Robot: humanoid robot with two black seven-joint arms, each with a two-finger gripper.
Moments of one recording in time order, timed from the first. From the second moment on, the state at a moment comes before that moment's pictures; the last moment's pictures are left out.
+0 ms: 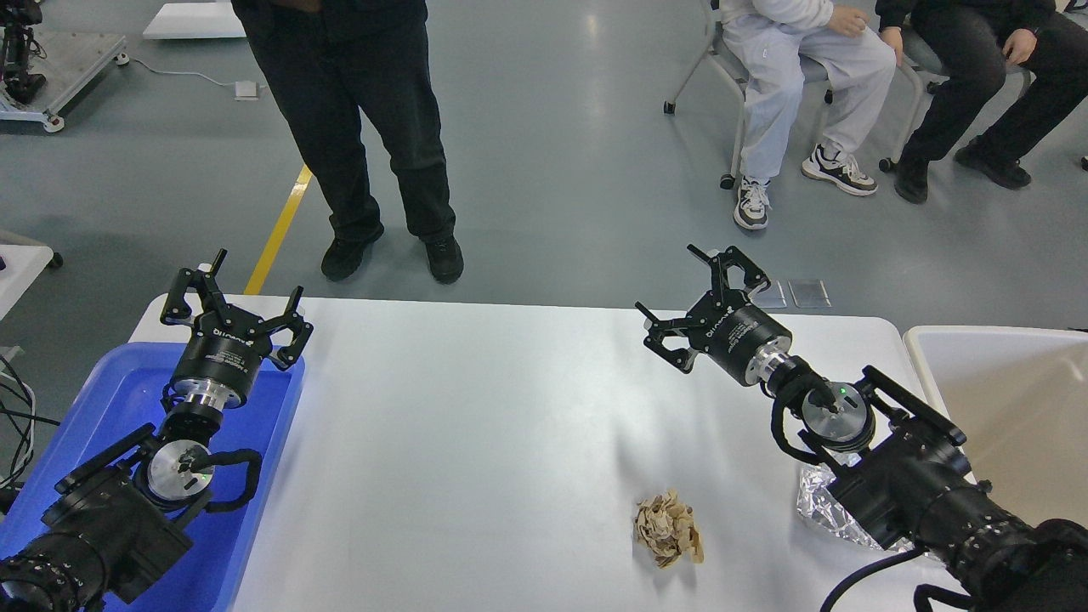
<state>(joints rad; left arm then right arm) -0.57 0.32 -0.78 -0.45 -0.15 -0.64 -0.52 0.72 -0.08 0.85 0.54 0.11 0.40 -0.05</state>
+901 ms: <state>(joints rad) -0.57 0.33 -0.77 -0.45 -0.16 -0.64 -0.52 0.63 -0.49 0.83 0.83 0.11 0.52 -0.05</state>
